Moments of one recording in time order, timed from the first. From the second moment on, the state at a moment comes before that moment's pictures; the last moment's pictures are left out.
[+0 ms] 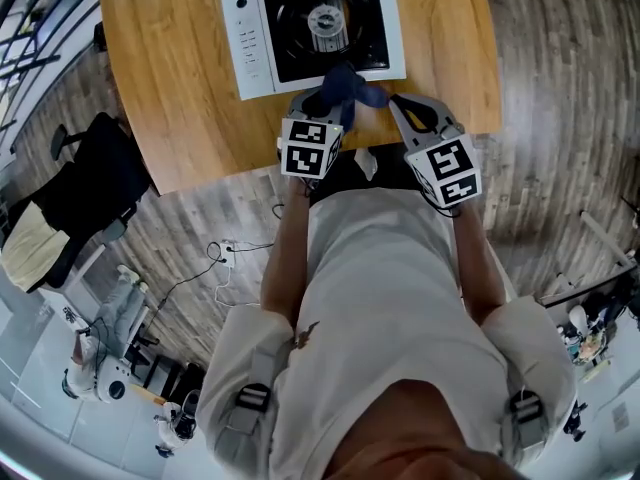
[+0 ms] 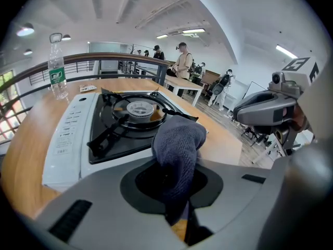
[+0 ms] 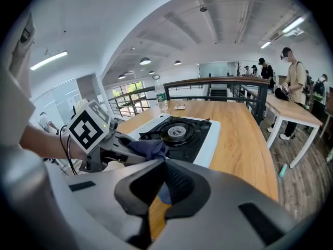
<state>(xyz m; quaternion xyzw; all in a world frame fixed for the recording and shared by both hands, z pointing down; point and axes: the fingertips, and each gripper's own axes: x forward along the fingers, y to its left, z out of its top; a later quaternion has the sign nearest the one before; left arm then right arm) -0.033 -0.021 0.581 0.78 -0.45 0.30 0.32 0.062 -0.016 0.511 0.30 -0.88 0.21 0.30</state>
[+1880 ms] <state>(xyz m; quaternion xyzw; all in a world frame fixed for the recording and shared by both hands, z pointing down) -0.208 -0.001 0.505 0.75 -0.57 0.22 0.26 -0.051 -0.020 0.471 0.29 -0.90 0.15 0.29</state>
